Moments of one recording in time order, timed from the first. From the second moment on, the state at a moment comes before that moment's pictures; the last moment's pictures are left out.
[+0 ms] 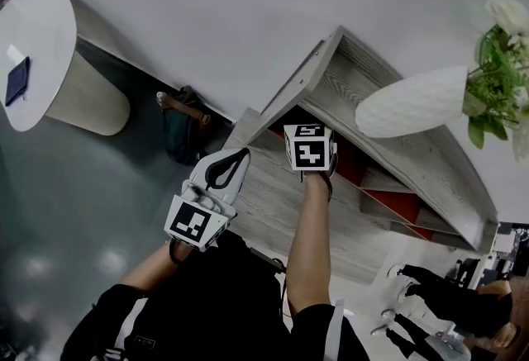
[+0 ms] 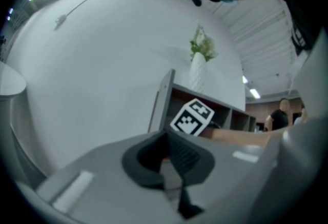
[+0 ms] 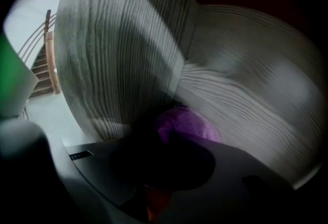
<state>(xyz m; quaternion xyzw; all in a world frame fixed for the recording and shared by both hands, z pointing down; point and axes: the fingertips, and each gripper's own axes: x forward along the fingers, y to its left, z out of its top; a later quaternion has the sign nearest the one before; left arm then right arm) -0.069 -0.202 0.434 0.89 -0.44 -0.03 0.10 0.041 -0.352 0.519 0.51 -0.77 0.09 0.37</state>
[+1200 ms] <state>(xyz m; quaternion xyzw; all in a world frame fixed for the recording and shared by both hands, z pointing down) -0.062 -0.178 0.431 0.90 -0.43 -0.03 0.10 0.004 -0.291 0.520 0.48 -0.79 0.08 0.38</state>
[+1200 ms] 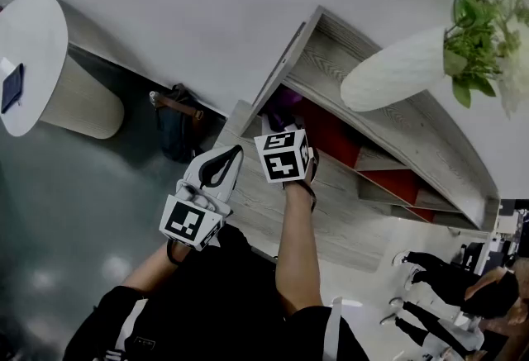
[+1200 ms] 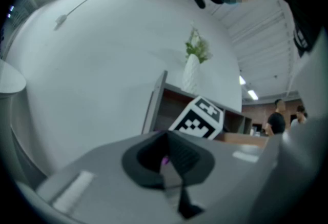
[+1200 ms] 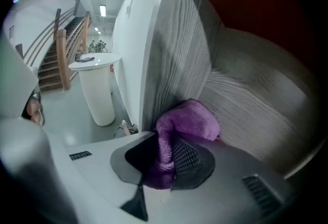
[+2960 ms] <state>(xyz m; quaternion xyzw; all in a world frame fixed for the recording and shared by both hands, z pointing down) -0.001 -0.155 0.425 0.93 -0.34 -0.02 0.09 0.160 -0.233 0.522 0.63 -0.69 0.22 0.27</state>
